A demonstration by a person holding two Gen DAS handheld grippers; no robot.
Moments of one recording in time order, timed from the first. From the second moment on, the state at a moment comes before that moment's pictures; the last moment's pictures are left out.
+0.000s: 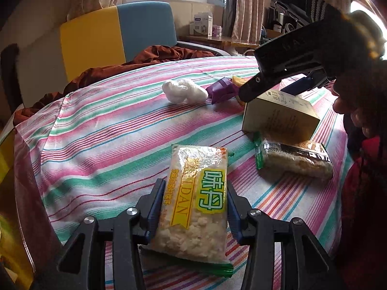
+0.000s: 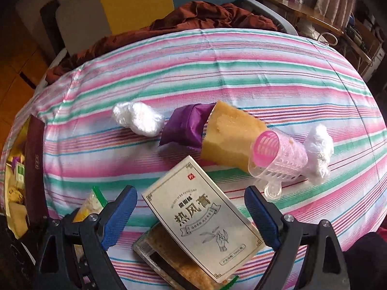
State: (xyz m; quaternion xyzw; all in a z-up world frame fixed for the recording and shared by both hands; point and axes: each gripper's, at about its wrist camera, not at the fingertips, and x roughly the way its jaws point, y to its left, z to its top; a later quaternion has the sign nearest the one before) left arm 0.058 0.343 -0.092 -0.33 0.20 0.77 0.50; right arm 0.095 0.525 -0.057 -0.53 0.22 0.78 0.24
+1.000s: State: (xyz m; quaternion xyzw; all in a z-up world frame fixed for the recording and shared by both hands) left arm 0.059 0.347 -0.086 -0.34 0.22 0.77 0.49; right arm 0.082 0.505 -0.079 -0.55 0.15 0.79 0.23
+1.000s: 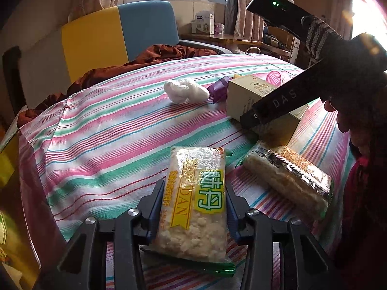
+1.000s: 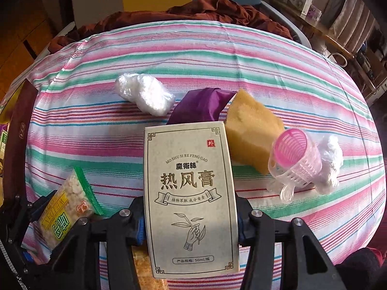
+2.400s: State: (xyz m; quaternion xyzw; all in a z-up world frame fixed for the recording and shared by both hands) left arm -0.025 0.086 0.025 -0.31 0.01 0.91 0.25; right arm -0.019 0.359 -0.005 -0.45 0.09 0.89 0.07
